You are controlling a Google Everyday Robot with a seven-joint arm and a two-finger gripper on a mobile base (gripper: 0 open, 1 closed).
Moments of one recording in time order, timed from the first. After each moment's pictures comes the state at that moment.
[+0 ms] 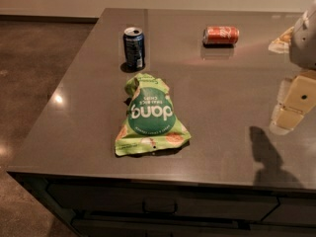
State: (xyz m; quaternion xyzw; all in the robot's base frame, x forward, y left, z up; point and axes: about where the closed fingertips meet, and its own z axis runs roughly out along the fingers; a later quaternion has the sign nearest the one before) arm 0.438 -0.217 0.977 -0.60 0.78 -0.03 0.16
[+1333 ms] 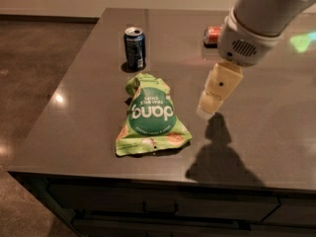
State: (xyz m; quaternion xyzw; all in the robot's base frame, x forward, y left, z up) arm 0.481 -0.129 0.957 -0.53 0.83 -0.01 0.16
